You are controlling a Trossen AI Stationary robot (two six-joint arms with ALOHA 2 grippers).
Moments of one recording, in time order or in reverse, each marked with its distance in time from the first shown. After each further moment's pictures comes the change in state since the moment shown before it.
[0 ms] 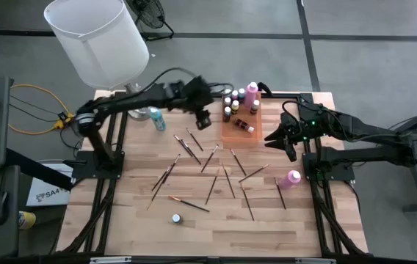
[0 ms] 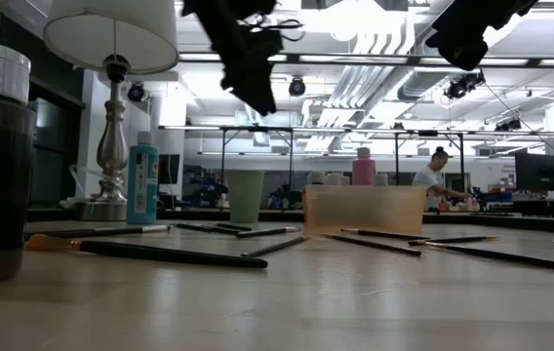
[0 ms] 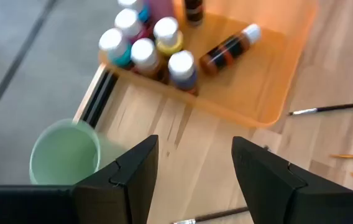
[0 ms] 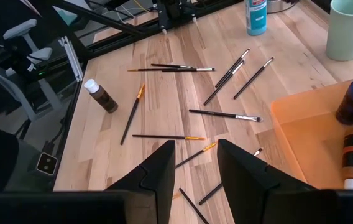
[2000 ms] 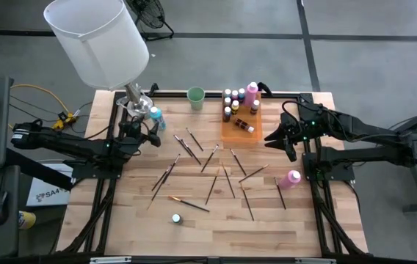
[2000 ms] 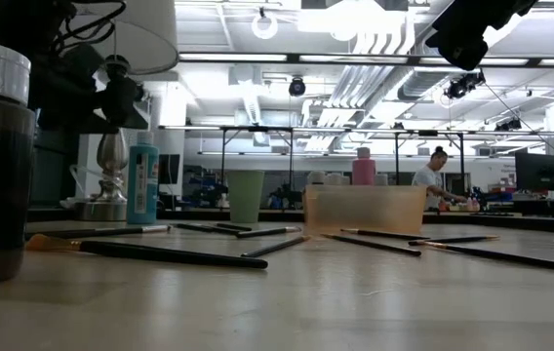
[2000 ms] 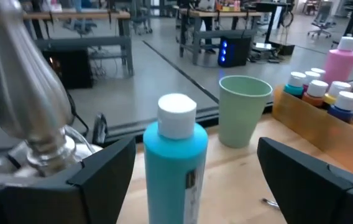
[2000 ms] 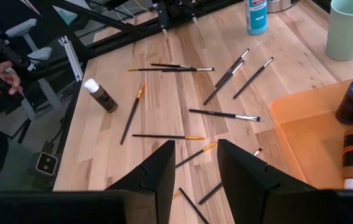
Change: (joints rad) left arm -0.400 -0.979 -1.413 0.981 -1.018 -0.425; right arm 0.000 0.000 0.000 0.000 0.000 0.000
